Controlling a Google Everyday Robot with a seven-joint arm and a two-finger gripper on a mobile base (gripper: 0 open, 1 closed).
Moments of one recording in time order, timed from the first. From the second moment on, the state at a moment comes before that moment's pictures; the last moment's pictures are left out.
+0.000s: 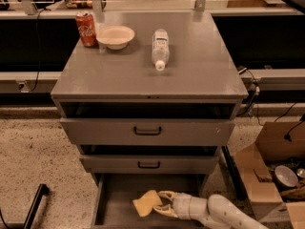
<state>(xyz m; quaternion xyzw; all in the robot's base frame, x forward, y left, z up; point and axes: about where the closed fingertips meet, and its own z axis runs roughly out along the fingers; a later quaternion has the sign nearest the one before) 0.464 -0.035 0.294 -0.52 0.65 0.29 0.48</state>
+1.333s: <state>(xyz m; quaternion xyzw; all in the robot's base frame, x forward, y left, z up) 0.394 -0.045 0.442 -0.58 0.63 0.27 0.44</state>
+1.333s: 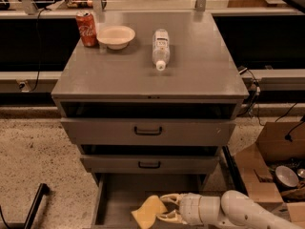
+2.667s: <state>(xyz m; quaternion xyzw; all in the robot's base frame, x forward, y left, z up) 0.391 -0.062 0.650 -0.62 0.66 0.23 0.35</state>
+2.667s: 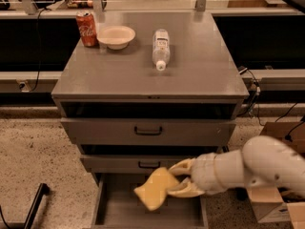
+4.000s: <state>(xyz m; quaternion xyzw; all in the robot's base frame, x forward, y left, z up) 0.461 -0.143 0.745 -0.57 0.73 0.21 0.30</state>
